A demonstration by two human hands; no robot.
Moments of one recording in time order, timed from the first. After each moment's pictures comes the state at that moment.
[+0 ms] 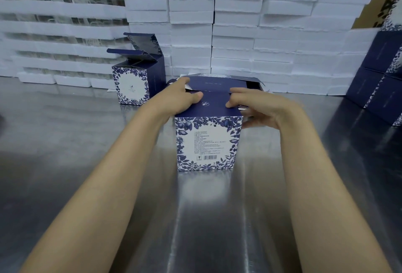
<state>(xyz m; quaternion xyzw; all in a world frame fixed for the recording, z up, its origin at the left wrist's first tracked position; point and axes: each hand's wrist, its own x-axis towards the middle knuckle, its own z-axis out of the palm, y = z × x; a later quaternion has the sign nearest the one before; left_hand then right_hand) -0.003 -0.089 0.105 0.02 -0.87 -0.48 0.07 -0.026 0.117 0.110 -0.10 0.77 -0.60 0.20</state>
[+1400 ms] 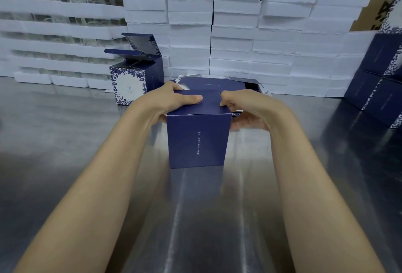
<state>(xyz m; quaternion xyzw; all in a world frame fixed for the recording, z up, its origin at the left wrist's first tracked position) -0.012 -0.107 0.102 0.10 -0.84 -0.53 0.03 -0.025 0.098 0.113 -0.12 0.80 -0.57 0.16</state>
